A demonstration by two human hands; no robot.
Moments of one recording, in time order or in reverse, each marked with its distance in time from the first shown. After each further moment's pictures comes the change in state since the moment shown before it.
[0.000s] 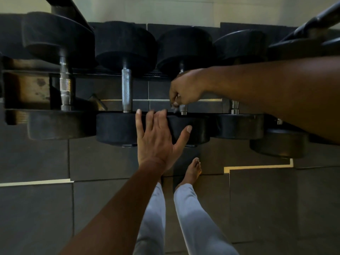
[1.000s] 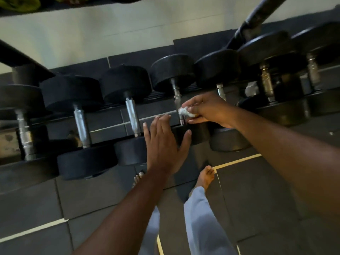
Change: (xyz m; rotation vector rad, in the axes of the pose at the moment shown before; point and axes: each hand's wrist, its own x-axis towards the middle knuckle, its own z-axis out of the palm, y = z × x) left_hand 0.019 0.145 -0.003 -0.339 0.004 0.153; right_hand -0.159 0.113 0.138 1.712 0.569 0.313
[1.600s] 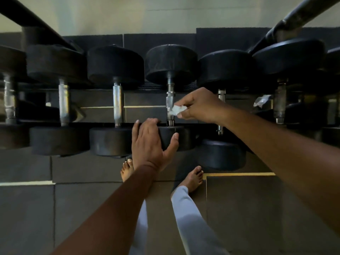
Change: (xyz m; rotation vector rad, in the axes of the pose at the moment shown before) left_hand 0.008 0.015 0.073 0.143 0.141 -0.187; right_hand 0.054 -0.004 -0.050 -0.631 -0.156 -0.220
